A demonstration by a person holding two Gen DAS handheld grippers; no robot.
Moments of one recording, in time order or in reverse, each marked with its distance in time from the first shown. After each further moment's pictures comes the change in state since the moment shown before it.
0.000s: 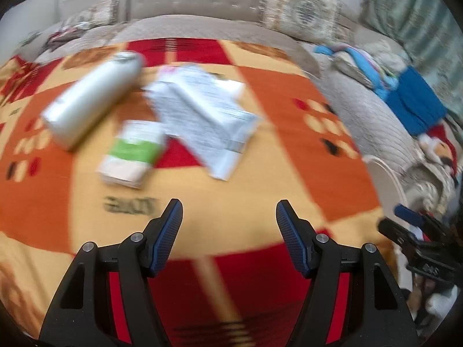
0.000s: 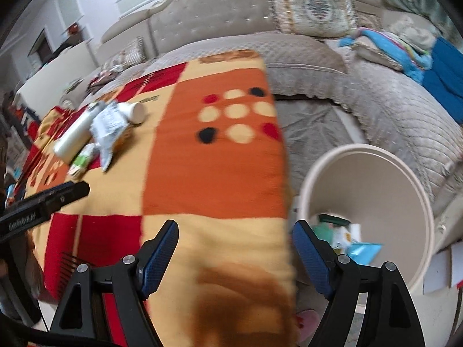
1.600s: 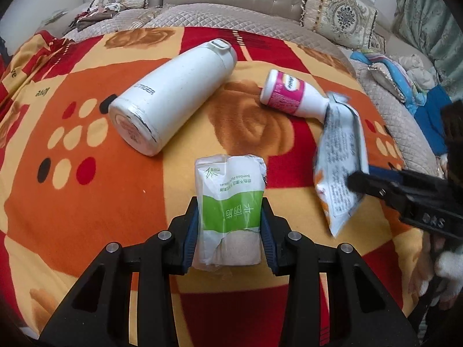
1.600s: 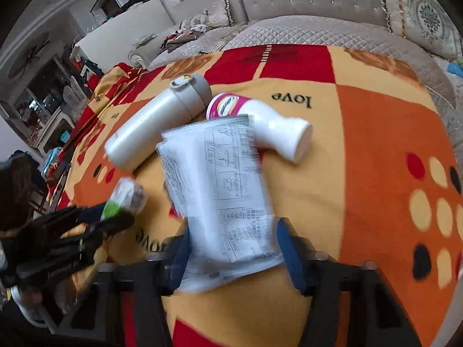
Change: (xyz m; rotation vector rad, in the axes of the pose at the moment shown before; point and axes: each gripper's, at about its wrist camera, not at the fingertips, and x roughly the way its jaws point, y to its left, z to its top) left arm 0.006 0.097 0.020 -0.068 0.058 0.063; right arm 0.103 0.151 0.095 -0.231 0.157 0.330
